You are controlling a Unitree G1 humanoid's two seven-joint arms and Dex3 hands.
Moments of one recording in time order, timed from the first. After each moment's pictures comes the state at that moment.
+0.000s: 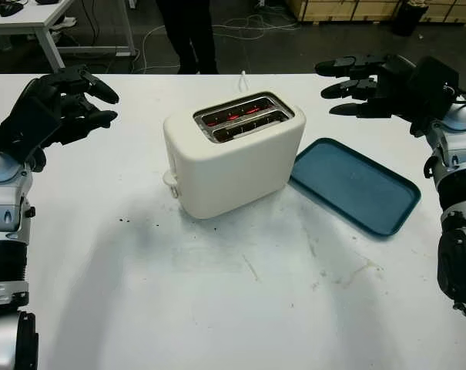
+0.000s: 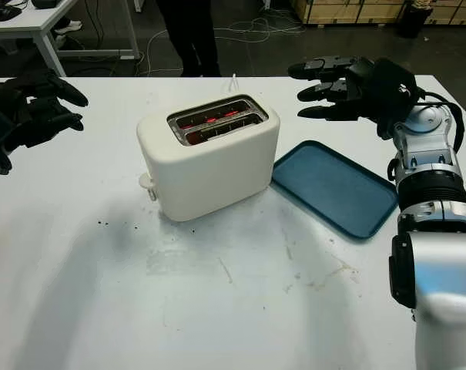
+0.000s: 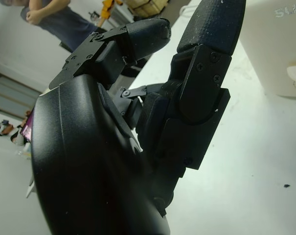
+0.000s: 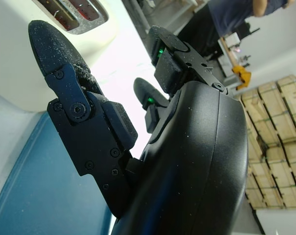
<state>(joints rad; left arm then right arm) -0.54 0.60 0.19 0.29 -0.05 -0.04 -0.38 -1.00 -0.57 -0.03 1.02 -0.01 -0.24 0.69</state>
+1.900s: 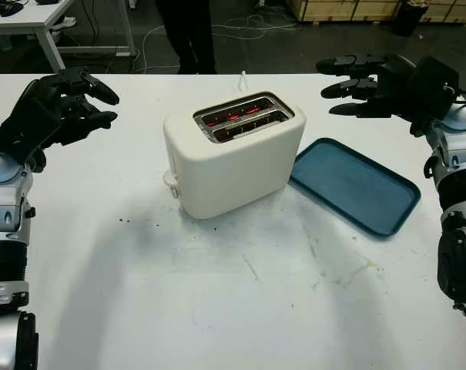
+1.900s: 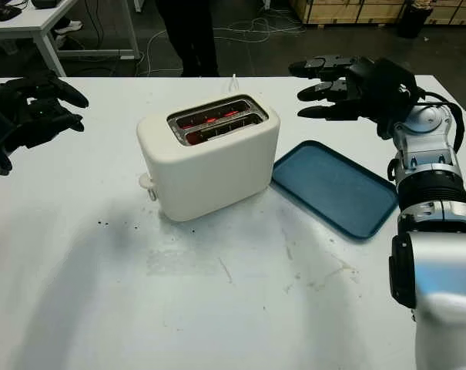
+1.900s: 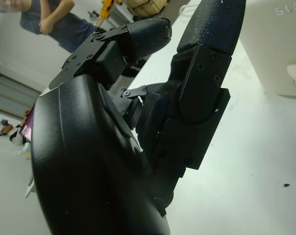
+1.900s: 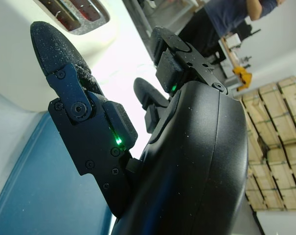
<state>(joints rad) -0.54 0.60 0.19 0.30 -0.06 -0.04 -0.38 -1.00 -0.57 -0.03 1.02 -0.01 -0.25 0.70</state>
